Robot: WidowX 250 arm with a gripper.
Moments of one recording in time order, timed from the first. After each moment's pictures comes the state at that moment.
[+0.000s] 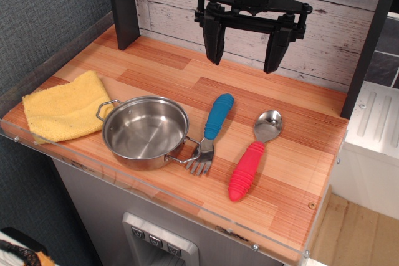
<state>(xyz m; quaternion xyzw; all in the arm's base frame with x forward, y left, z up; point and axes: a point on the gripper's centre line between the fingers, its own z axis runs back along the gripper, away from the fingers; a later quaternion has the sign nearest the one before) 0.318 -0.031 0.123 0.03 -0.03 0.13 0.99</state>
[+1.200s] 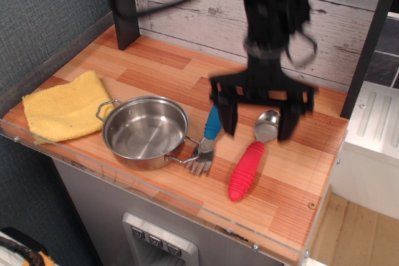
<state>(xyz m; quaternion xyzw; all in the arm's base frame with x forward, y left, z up) 0.296 -0.064 0.047 0.00 -0.03 0.14 0.99</state>
